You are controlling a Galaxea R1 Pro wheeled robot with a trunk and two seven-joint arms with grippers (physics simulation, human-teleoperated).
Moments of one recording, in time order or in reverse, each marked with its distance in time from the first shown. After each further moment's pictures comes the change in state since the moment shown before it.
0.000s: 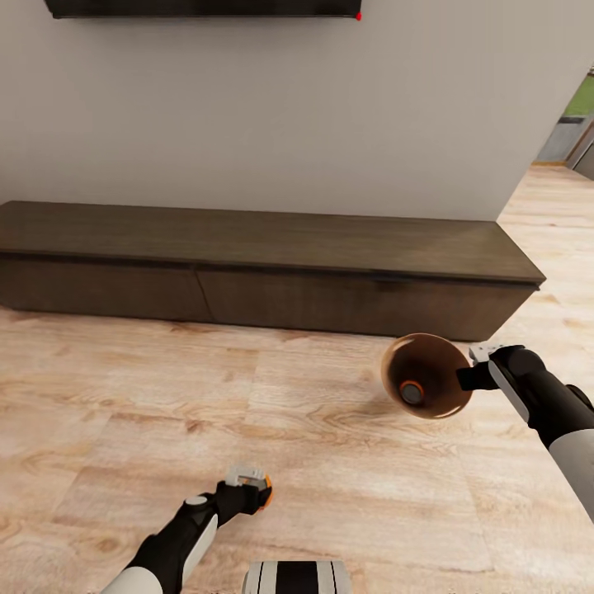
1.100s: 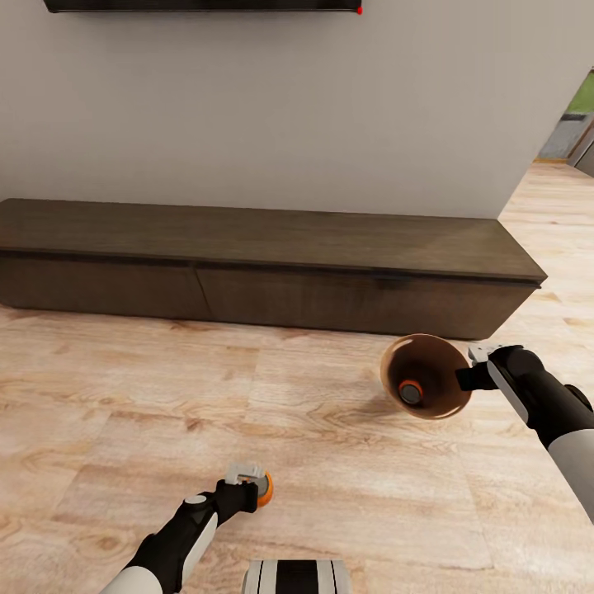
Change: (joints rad) left arm 0.000 0.001 0.003 -0.008 0.008 0.000 0.000; right arm 0.000 0.002 0.006 0.000 0.003 0.000 0.000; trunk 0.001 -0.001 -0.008
